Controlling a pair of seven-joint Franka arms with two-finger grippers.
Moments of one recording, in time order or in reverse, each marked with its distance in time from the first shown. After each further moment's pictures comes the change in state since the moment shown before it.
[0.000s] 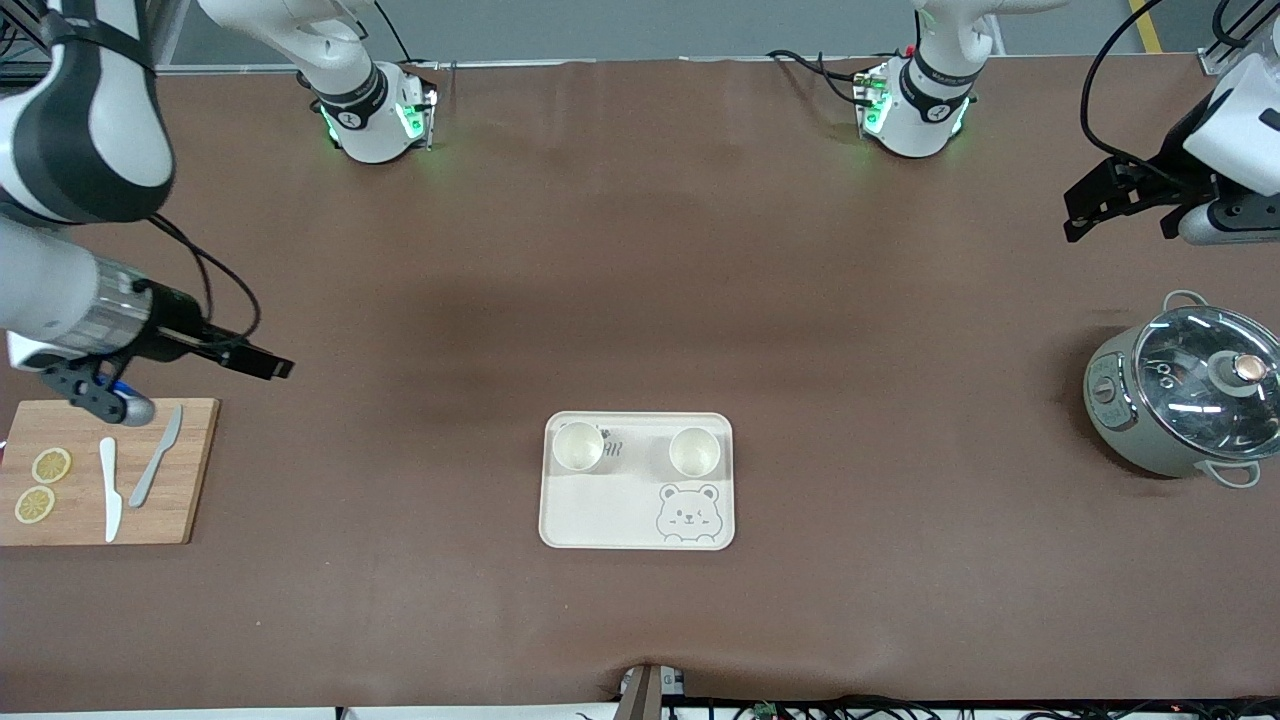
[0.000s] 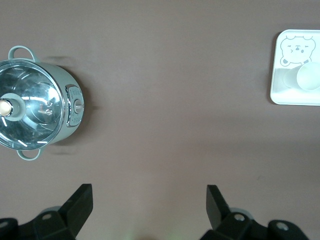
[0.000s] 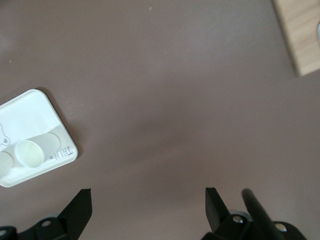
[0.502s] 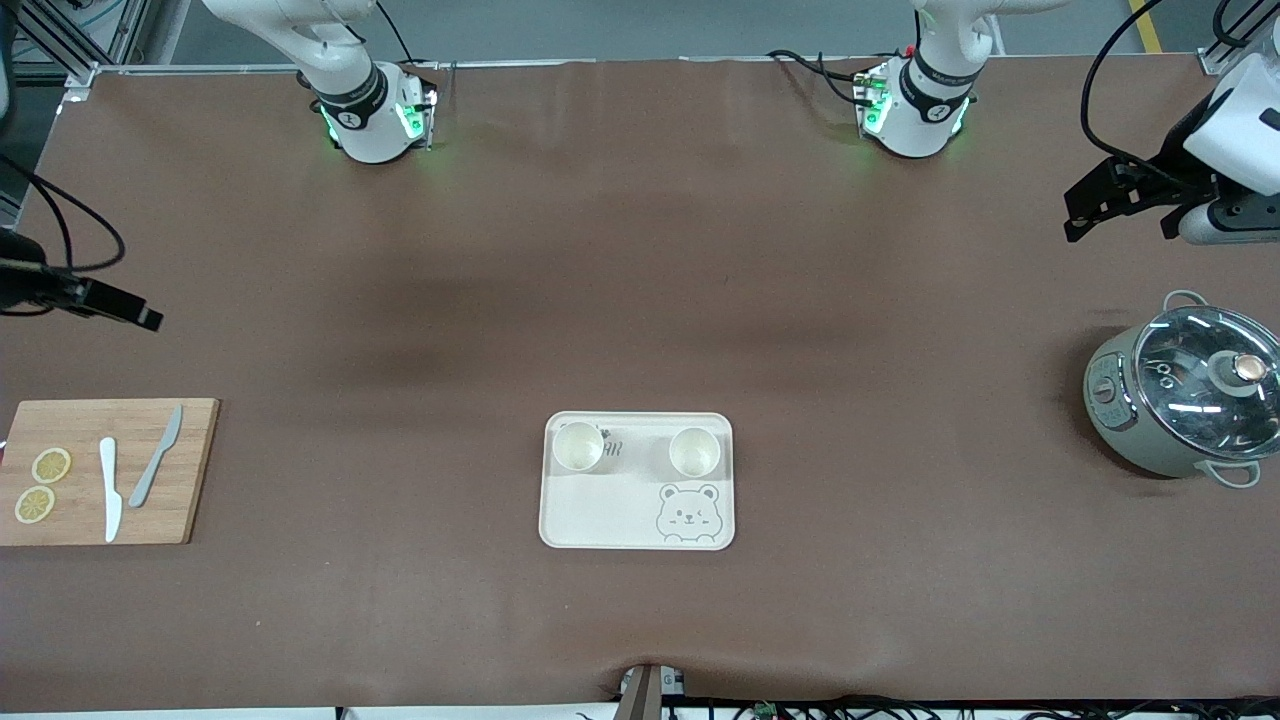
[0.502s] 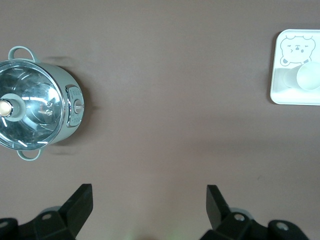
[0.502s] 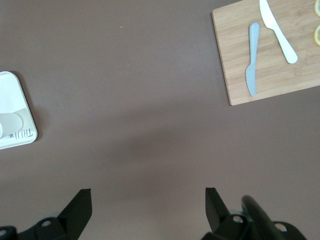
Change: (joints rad) left arm 0.000 0.000 0.000 0.000 0.000 0.000 0.003; right arm -0.141 -0.124 0.000 0.001 -0.083 -0.109 -0.266
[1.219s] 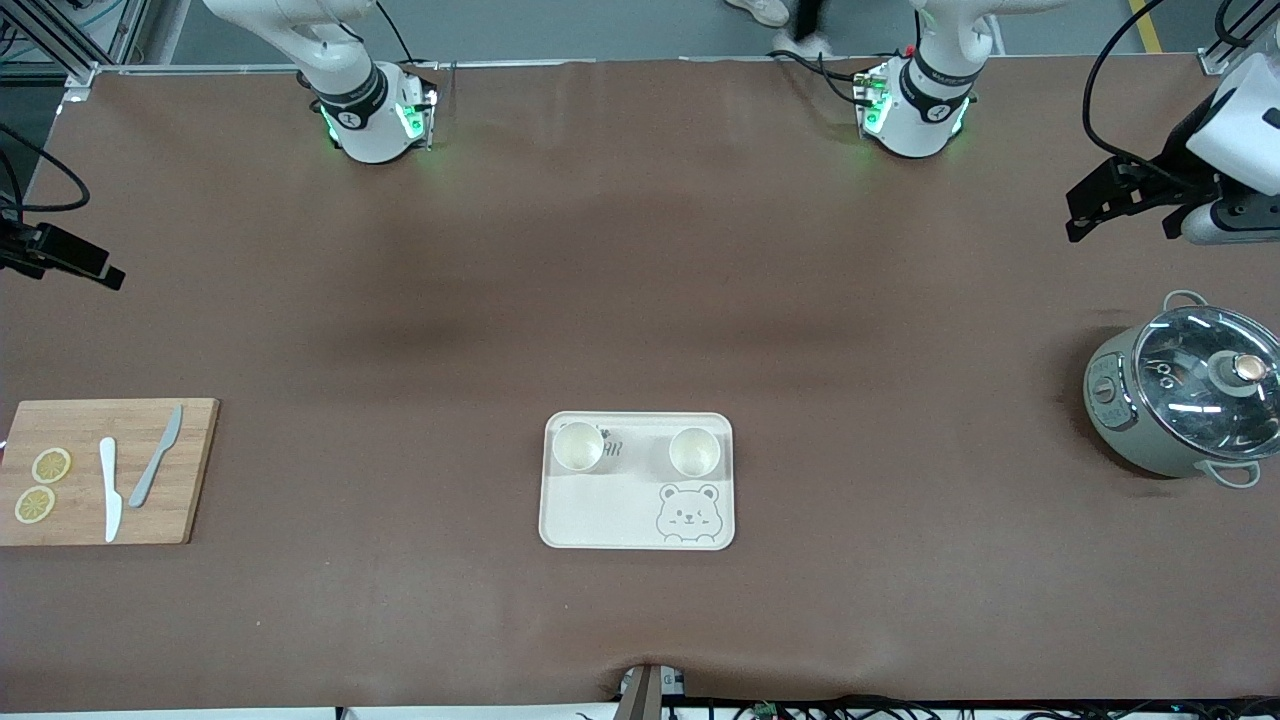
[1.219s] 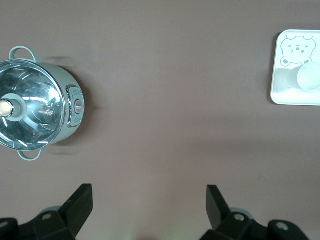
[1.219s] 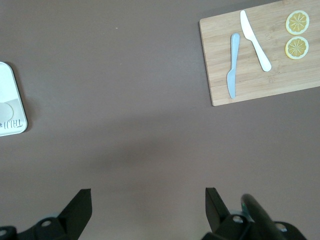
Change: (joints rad) left arm 0.001 0.000 0.003 0.001 0.000 0.000 0.002; right arm -0.002 -0.057 0.017 0.005 -0.072 -0.036 -0.036
